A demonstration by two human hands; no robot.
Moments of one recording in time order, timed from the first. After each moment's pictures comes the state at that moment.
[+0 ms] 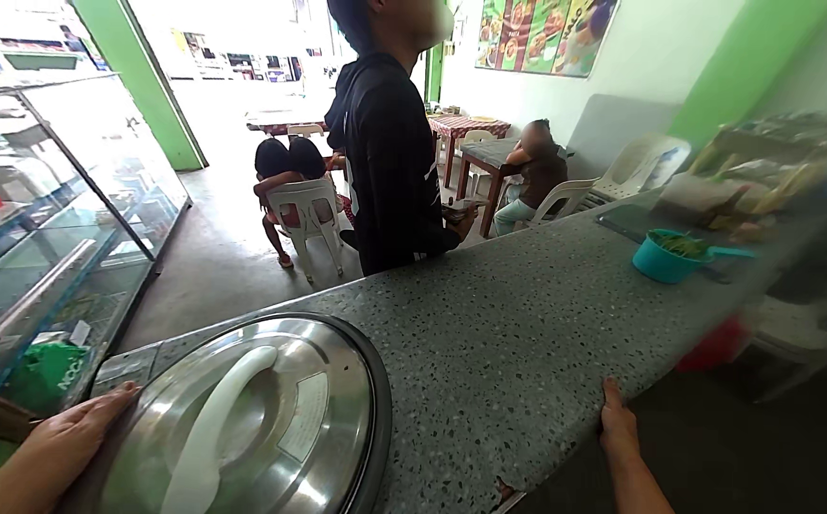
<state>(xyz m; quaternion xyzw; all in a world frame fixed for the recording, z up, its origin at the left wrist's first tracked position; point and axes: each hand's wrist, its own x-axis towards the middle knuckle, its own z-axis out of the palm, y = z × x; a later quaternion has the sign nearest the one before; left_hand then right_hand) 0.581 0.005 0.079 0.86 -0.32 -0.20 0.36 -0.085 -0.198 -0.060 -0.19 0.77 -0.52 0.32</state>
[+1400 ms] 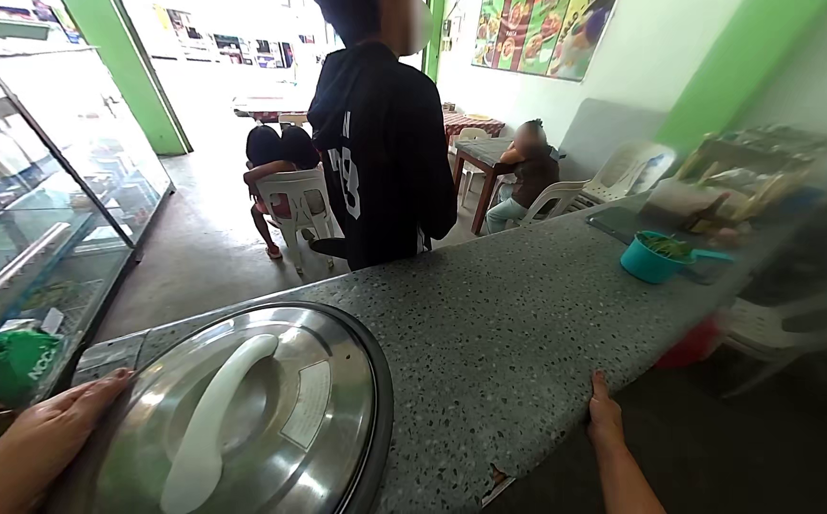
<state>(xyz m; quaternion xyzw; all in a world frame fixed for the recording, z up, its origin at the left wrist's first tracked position) 0.575 0.007 0.078 0.82 -0.30 -0.22 0.43 -0.084 -0.196 -0.060 -0.18 0.77 -0.52 0.32</state>
